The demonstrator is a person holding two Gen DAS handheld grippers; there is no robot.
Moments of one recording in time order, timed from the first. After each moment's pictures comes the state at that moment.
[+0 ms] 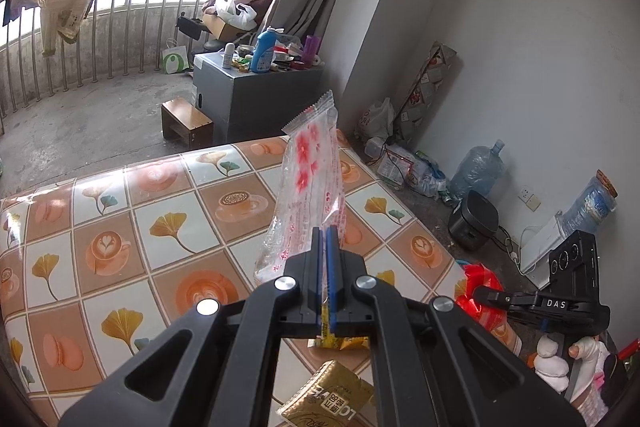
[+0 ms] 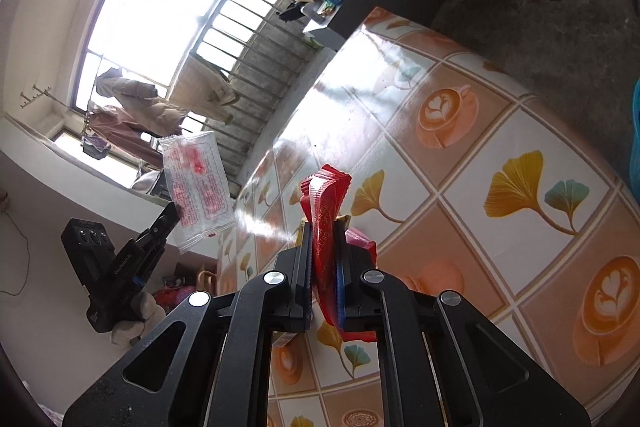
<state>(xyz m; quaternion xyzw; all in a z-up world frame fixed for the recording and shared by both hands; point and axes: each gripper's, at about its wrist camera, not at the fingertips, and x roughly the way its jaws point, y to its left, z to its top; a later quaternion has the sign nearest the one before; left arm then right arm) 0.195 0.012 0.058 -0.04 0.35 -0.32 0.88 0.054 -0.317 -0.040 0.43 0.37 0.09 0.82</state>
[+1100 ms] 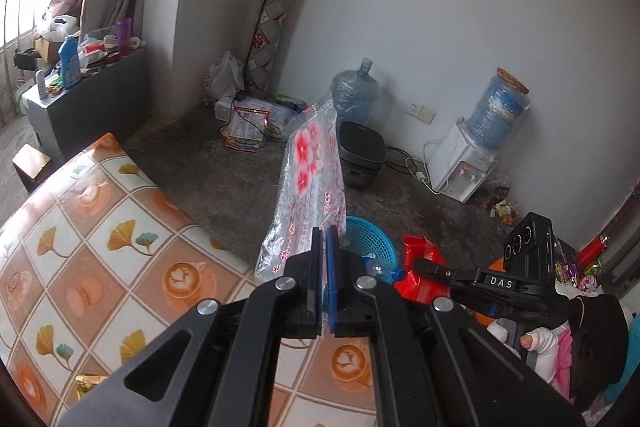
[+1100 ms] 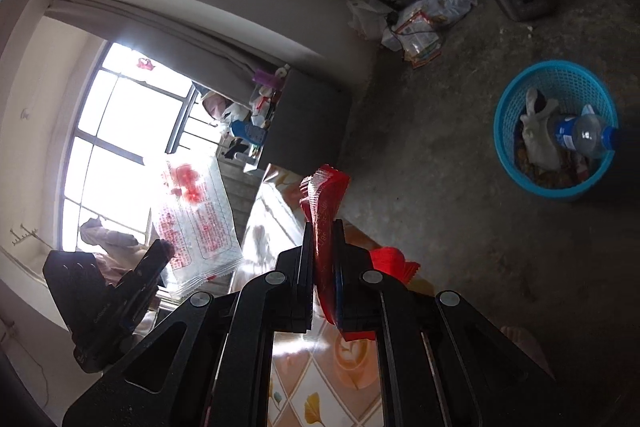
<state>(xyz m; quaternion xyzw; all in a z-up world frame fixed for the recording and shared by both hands) 0.127 -0.269 0.076 0.08 0.38 -0.54 0.75 -0.078 -0.471 -0.063 0.55 0.21 -0.10 0.80</state>
